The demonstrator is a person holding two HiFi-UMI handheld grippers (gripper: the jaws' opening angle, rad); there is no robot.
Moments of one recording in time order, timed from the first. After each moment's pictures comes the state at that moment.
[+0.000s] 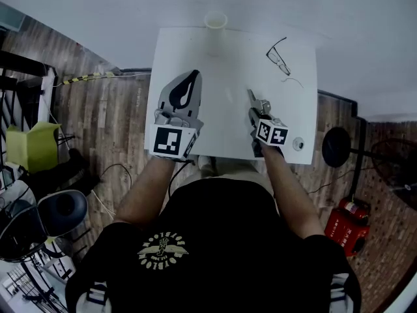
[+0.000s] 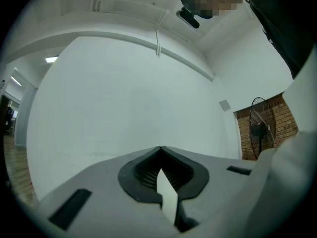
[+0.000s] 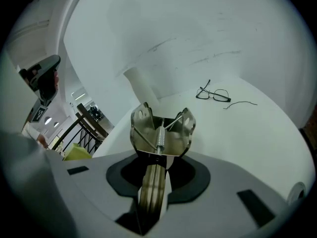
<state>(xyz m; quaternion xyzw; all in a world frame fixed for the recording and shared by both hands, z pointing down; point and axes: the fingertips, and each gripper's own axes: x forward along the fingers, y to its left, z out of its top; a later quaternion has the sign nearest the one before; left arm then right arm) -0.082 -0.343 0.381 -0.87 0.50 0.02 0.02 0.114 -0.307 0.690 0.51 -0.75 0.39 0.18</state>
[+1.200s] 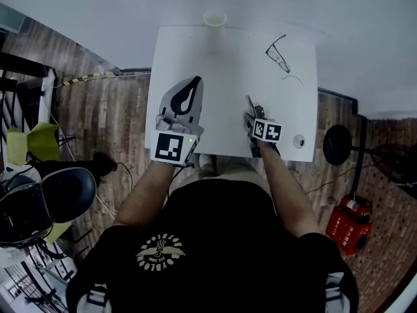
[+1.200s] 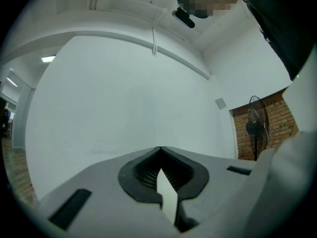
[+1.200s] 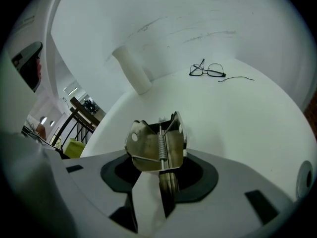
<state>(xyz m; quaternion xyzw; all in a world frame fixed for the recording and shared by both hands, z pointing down) -0.078 -0.323 0.388 -0.87 0.49 0.00 0.02 0.113 -0.282 0.748 0.50 -0.71 0.44 0.24</state>
